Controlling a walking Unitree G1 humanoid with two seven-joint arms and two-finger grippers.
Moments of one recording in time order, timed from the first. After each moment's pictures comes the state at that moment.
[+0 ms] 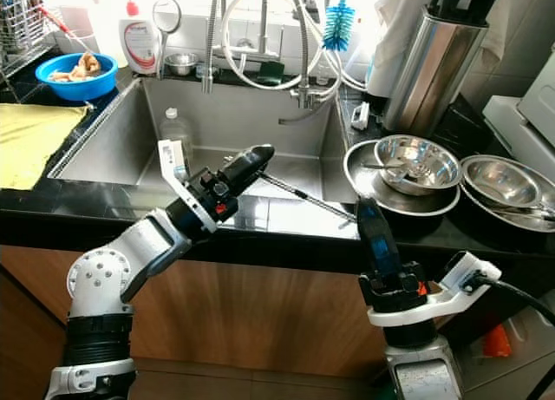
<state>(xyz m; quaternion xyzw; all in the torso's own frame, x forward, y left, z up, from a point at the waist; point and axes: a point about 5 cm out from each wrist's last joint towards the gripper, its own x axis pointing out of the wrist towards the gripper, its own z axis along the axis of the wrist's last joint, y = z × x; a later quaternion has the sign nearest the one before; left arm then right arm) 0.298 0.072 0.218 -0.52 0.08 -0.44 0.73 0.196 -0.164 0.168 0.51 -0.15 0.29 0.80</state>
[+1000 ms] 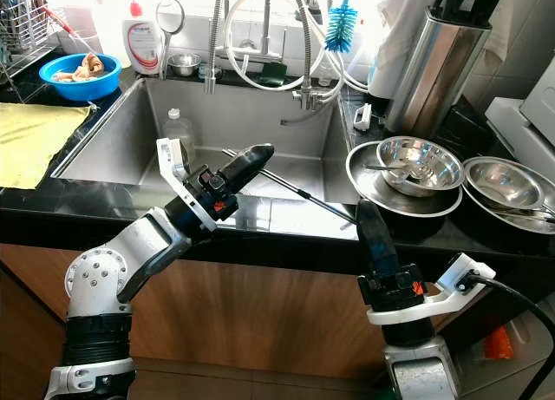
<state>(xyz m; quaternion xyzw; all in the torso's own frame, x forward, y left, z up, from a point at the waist) 0.299 0.074 0.224 -0.54 0.07 -0.44 0.72 0.202 -0.166 0.161 0.50 -0.14 0.26 0.81</state>
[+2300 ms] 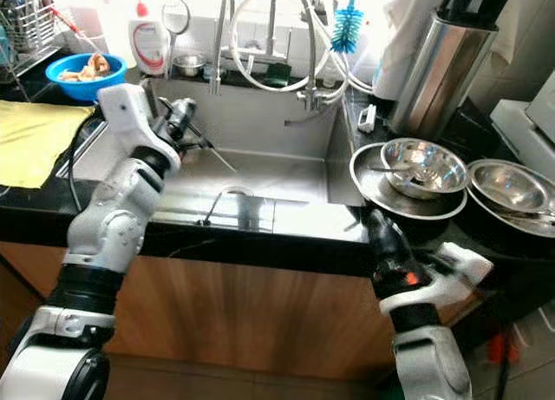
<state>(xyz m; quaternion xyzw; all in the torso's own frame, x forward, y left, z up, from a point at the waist) 0.365 0.110 0.237 -0.10 -0.14 -0.15 0.97 0.218 -0.200 0.124 0.13 -0.01 0.02 0.99</state>
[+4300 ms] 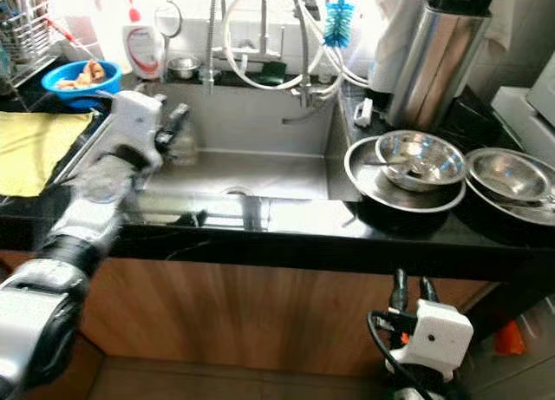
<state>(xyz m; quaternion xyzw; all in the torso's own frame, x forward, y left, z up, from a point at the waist) 0.380 0.183 0.226 0.22 -0.22 -0.14 0.94 0.169 -0.195 0.092 -0.02 -0.01 -0.14 0.99</state>
